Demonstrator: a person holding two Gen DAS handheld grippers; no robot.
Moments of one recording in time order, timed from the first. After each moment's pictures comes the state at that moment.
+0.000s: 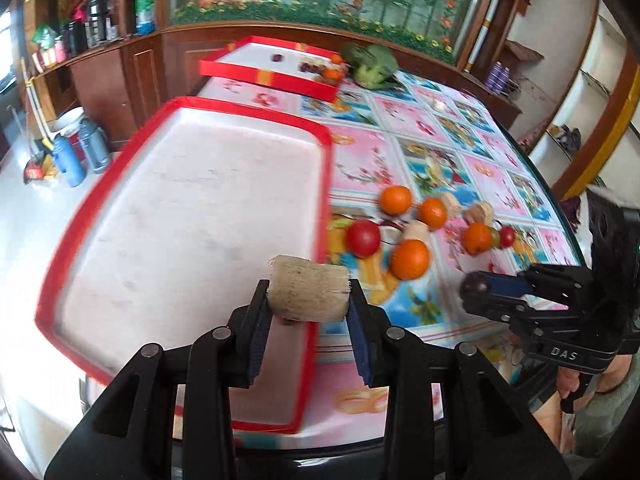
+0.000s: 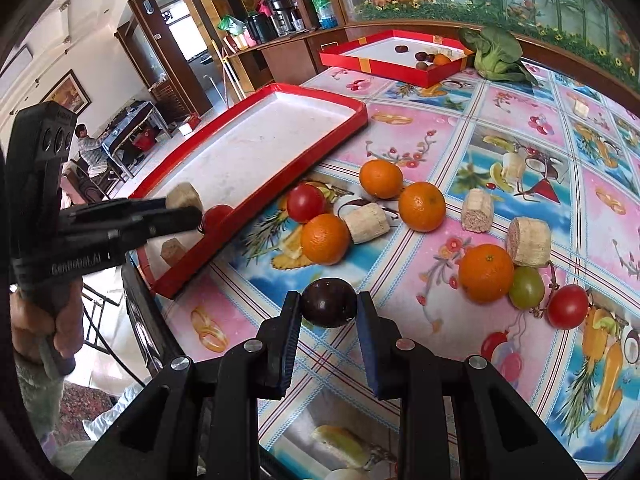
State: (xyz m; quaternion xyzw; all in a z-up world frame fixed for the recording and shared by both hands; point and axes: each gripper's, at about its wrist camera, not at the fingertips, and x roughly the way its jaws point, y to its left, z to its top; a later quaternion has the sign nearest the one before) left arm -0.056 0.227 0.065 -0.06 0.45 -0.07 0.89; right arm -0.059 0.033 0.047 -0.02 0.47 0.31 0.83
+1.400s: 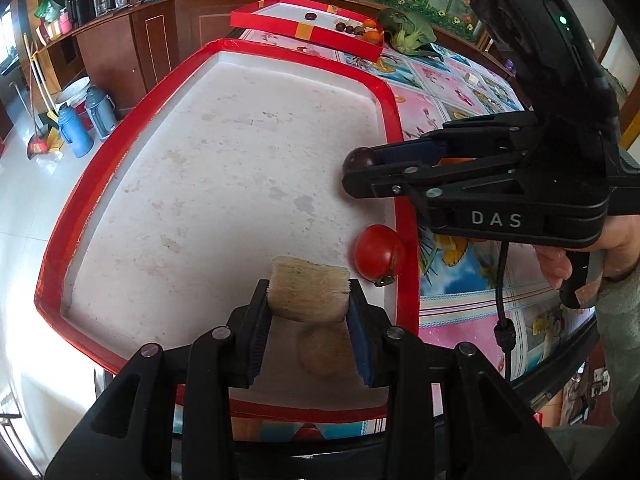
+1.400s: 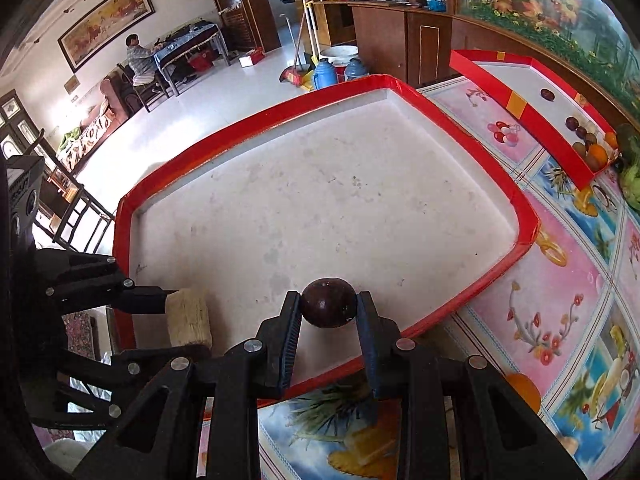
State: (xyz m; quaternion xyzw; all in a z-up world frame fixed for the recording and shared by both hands) left arm -0.053 0.265 0.025 -0.06 0.51 -0.07 0.86; right arm 0.029 0.200 0.034 -0.17 0.47 0.42 0.76
